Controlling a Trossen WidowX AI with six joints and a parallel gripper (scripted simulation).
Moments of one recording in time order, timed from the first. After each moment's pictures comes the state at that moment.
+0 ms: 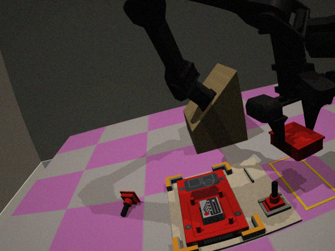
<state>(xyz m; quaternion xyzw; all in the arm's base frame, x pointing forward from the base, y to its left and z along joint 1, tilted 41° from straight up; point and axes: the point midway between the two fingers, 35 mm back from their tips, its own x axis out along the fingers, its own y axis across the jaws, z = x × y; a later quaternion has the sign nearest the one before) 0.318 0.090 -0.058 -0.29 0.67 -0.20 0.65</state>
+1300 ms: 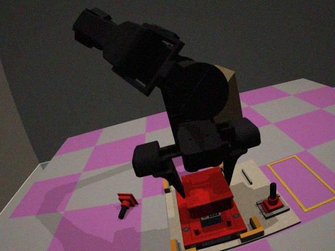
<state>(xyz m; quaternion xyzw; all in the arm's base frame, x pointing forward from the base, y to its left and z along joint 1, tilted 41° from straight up) 0.348 -0.071 0.052 -0.23 0.65 -0.26 0.68</state>
